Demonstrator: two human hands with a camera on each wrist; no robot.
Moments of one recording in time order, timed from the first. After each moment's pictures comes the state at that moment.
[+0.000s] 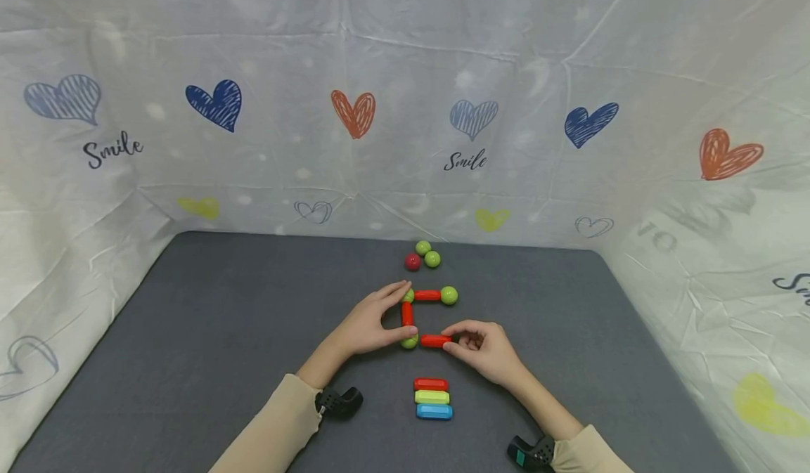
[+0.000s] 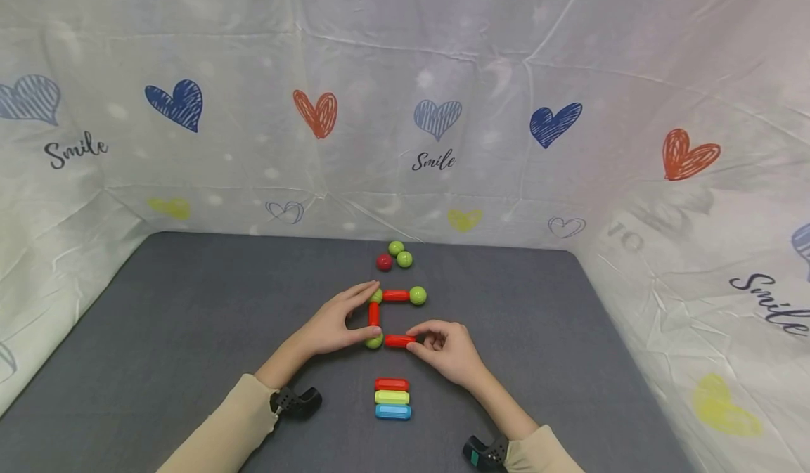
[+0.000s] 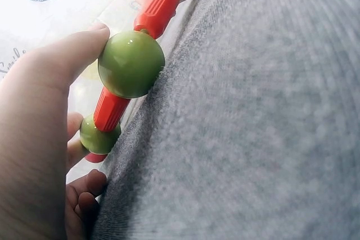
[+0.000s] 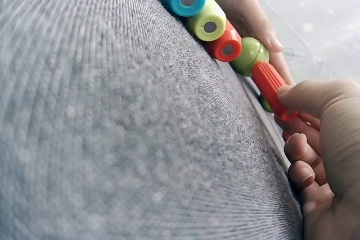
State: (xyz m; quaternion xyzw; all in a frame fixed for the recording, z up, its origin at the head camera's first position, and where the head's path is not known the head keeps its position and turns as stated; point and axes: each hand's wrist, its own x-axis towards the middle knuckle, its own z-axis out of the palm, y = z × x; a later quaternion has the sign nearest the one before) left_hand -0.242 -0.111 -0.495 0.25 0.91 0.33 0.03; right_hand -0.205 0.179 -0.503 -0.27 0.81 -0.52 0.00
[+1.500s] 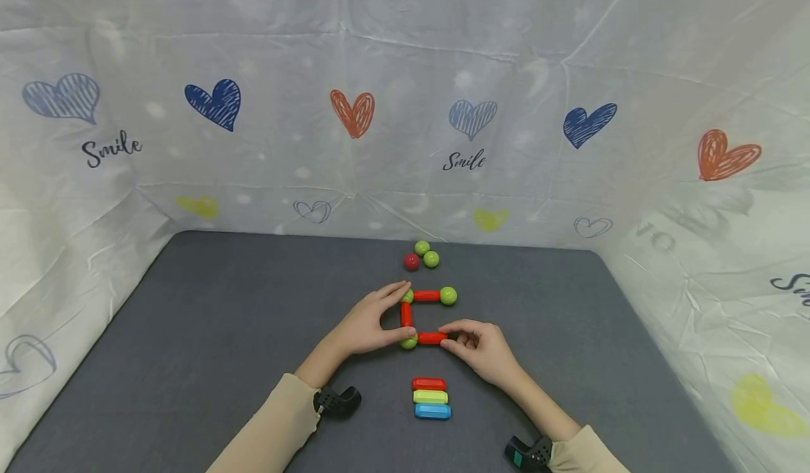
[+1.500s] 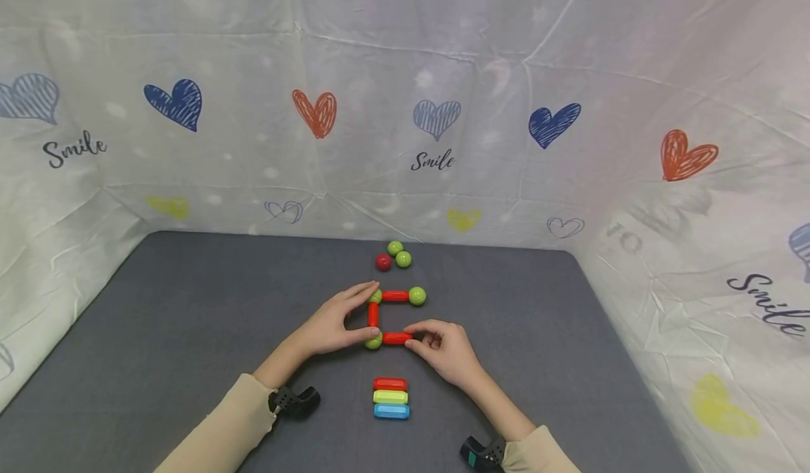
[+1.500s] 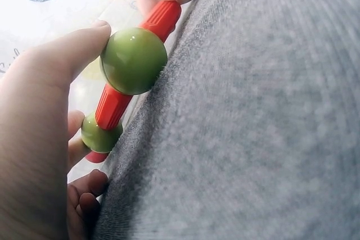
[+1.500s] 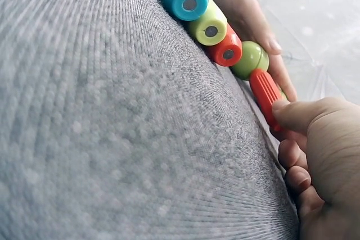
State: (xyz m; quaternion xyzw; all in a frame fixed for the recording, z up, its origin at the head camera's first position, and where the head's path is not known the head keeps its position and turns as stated) left_hand -0.240 -0.111 -0.492 0.26 0.91 0.33 0.03; right_hand -0.205 0.174 -0.504 -0.25 0.84 -0.48 -0.01
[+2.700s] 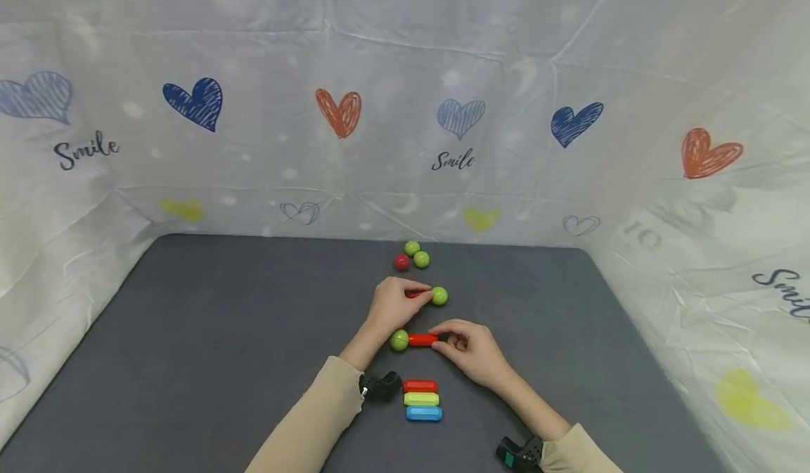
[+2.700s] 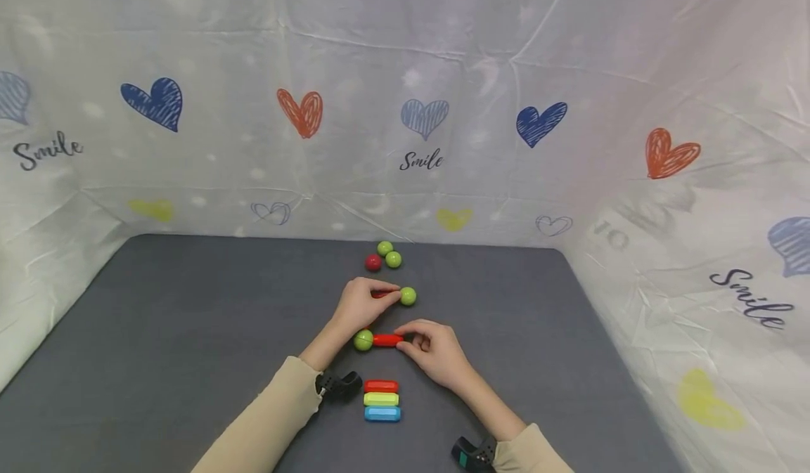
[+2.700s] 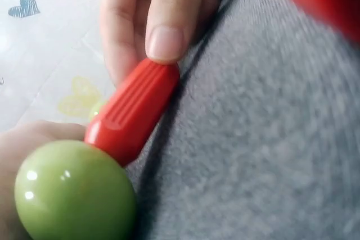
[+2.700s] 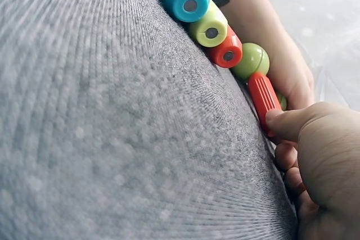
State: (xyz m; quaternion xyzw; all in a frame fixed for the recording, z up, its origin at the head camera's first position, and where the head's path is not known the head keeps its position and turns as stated) left_hand -0.275 -0.031 -0.491 0.13 0.90 0.41 -0.07; right_hand -0.205 0.173 -0.504 -0.27 0.85 -0.45 -0.04
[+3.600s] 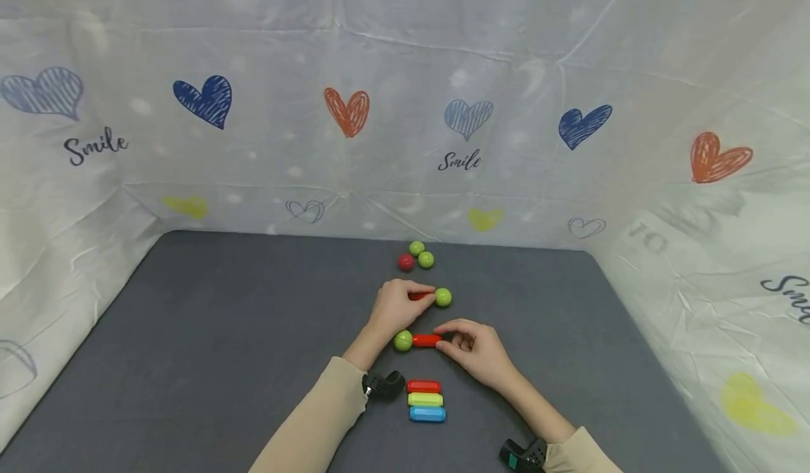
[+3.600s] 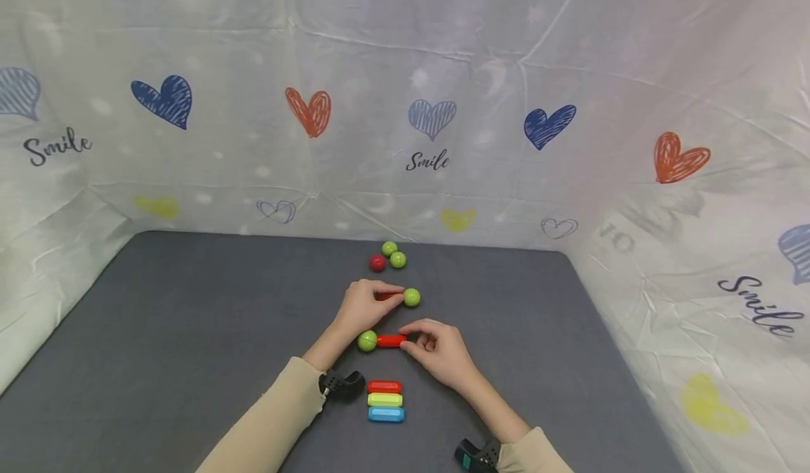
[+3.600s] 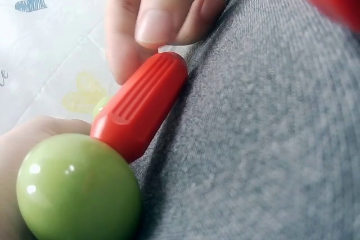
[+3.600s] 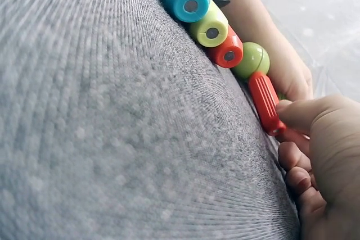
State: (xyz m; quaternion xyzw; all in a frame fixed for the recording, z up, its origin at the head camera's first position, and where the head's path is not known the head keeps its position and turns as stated) left_hand -0.273 -0.037 -0.498 0.14 0.89 0.42 -0.07; right_hand -0.204 0.173 -0.503 -0.25 0.84 -0.49 -0.03
